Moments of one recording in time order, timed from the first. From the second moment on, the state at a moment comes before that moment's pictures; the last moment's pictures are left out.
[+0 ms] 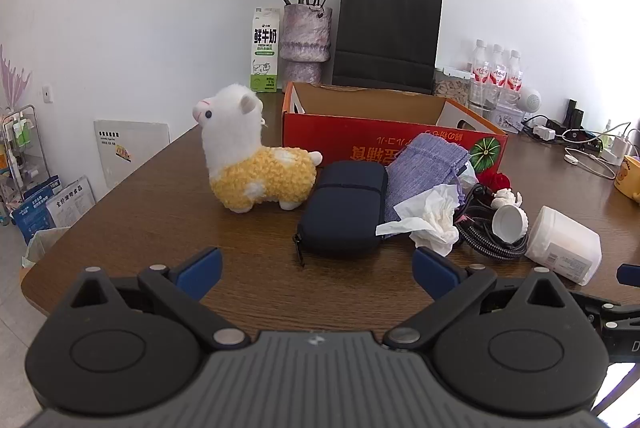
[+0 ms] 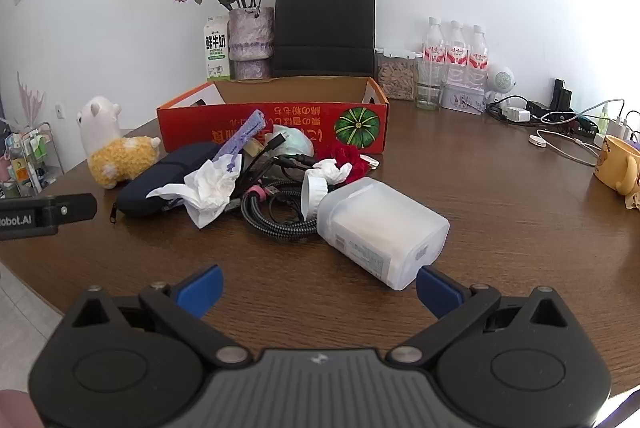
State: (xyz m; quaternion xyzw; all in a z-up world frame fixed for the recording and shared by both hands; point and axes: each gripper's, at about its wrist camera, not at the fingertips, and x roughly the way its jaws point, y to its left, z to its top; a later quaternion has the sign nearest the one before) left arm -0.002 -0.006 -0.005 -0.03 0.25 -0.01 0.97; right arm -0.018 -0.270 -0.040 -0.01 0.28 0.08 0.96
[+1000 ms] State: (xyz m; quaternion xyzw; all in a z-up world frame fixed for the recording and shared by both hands) left arm 0.014 -0.011 -0.007 -0.01 0.26 -0.01 0.97; right arm -0.003 -0.281 -0.041 -0.04 0.28 0.05 0.96
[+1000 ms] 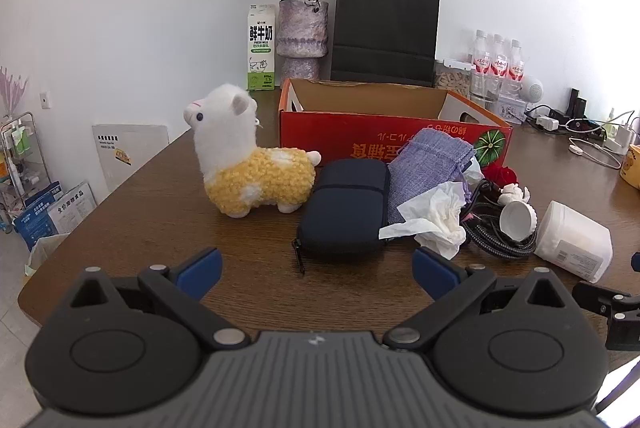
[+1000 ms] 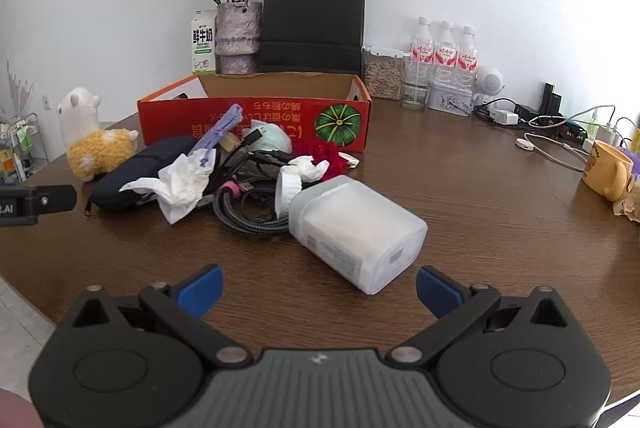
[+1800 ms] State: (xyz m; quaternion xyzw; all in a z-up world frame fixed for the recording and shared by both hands) left arm 0.107 -0.023 -0.014 0.02 0.31 0.00 0.95; right arm 0.077 -0.290 -0.054 -0.11 0.31 0.08 0.94
